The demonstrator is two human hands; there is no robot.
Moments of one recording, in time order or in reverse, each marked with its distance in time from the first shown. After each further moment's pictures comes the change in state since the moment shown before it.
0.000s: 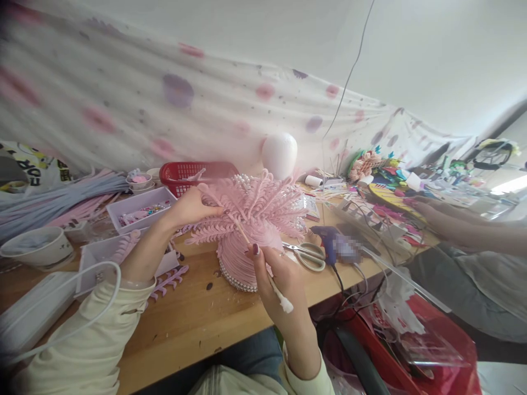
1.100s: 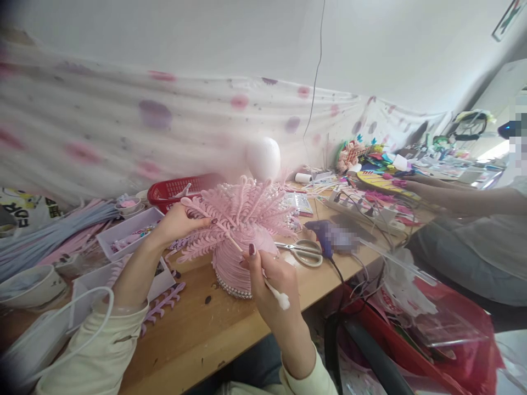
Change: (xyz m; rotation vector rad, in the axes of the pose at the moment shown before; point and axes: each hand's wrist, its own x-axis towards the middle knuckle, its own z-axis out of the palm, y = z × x) left_hand 0.003 -0.006 0.002 -0.018 0.006 -0.005; right_hand -0.005 0.007 0.009 0.092 0.206 0.045
